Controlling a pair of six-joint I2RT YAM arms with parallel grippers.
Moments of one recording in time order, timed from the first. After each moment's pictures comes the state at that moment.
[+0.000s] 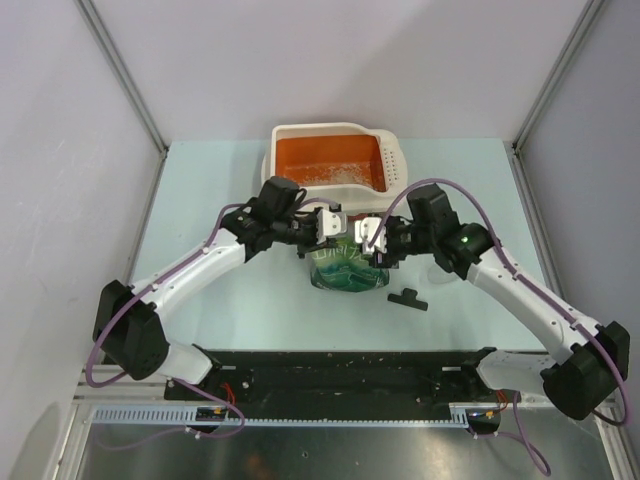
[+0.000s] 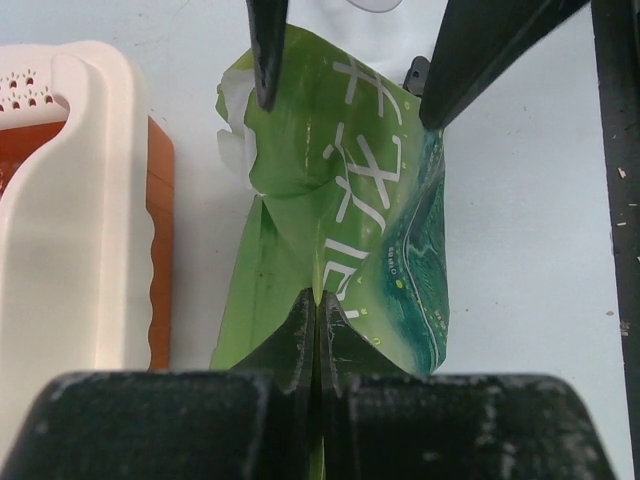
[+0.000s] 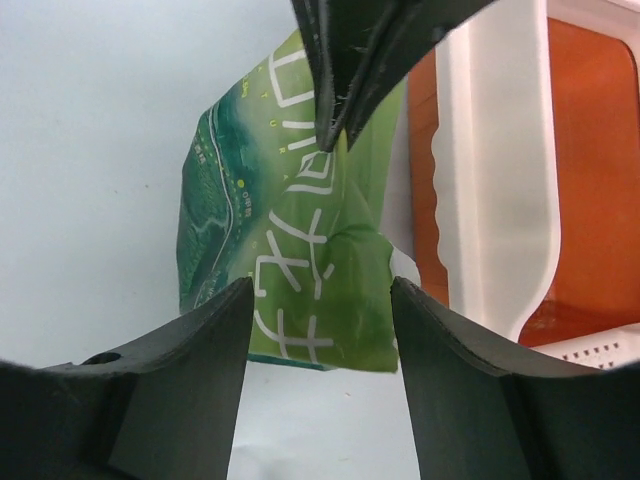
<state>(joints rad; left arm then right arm) -0.62 1.43 1.16 -0.43 0.64 0.73 0.58 1.21 1.13 -0.57 -0.56 -0.93</state>
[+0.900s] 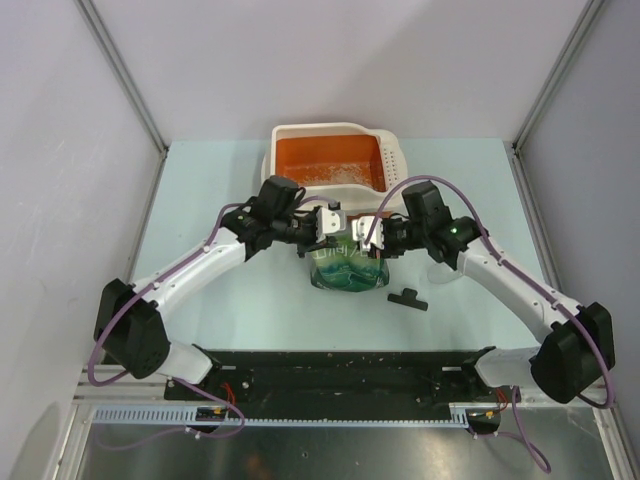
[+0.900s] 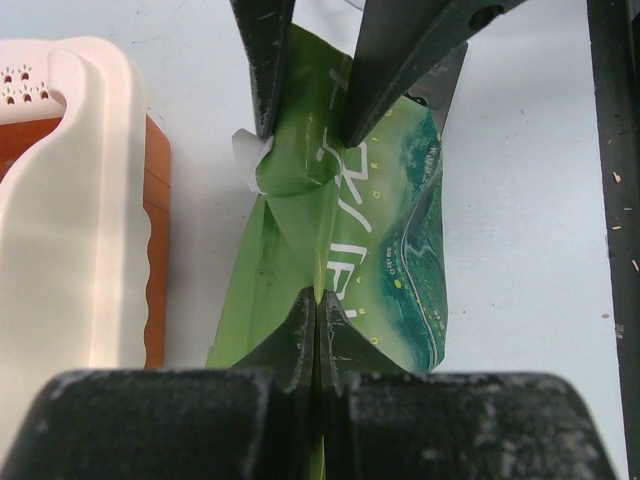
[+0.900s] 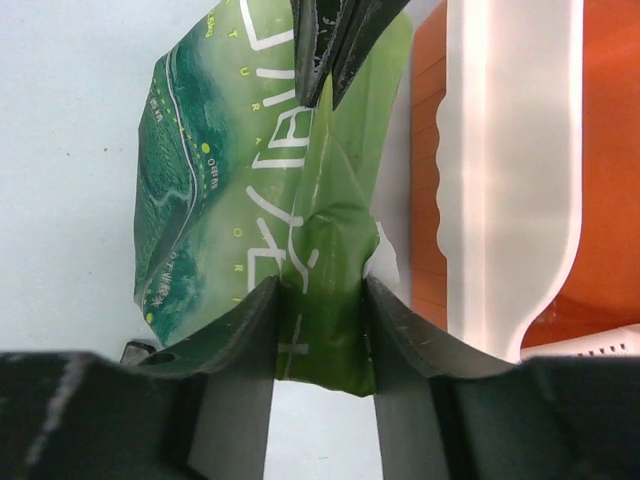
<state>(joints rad) -0.61 1.43 1.16 -0.42 0.66 0.71 0.55 1.30 1.09 -0.51 -0.53 -1.06</state>
